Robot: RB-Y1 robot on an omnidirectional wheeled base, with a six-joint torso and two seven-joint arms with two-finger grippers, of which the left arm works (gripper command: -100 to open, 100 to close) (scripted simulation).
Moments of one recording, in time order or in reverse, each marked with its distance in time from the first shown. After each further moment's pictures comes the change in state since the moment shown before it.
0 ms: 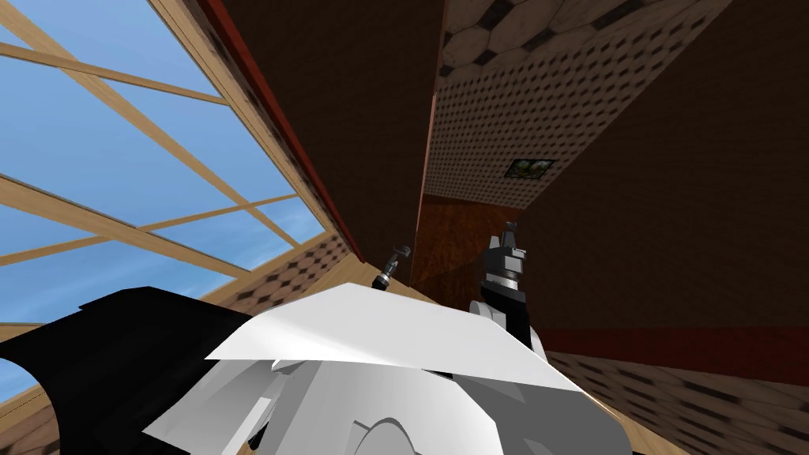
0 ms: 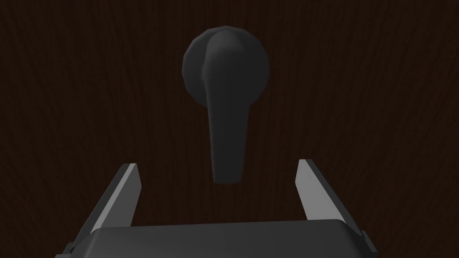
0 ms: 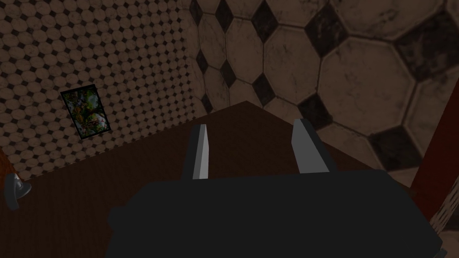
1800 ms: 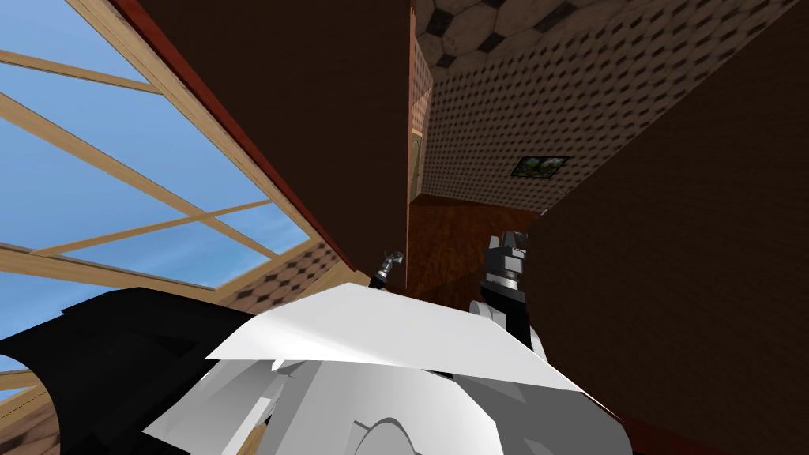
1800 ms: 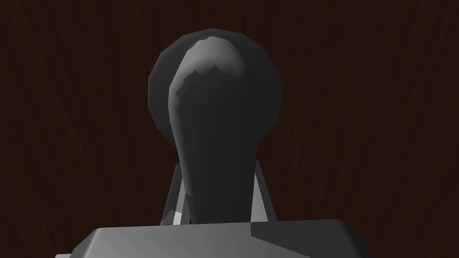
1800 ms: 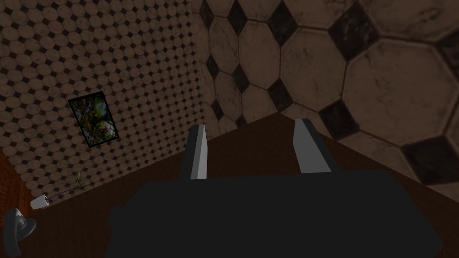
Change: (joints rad) arm -0.054 -0.010 0.081 0.079 0.029 -0.015 -0.028
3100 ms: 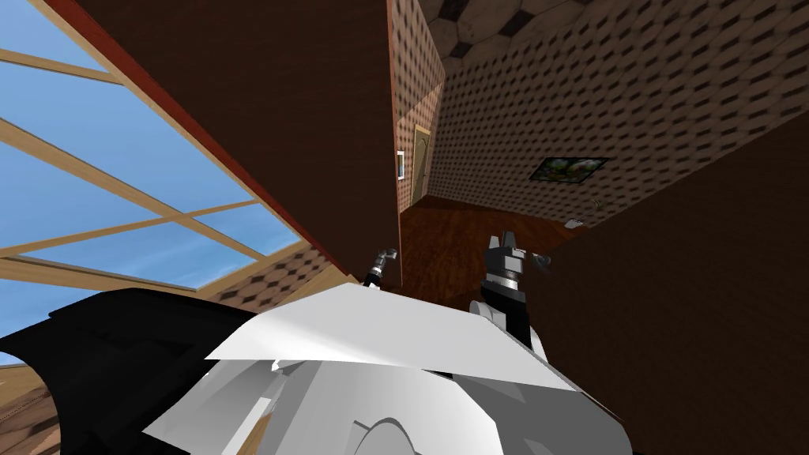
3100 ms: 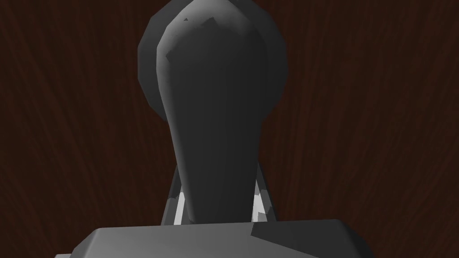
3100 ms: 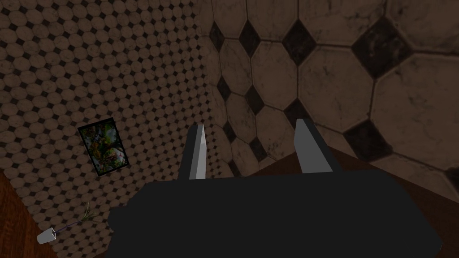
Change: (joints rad) arm -0.036 -0.014 0.153 0.034 0.055 0.011 -0.048
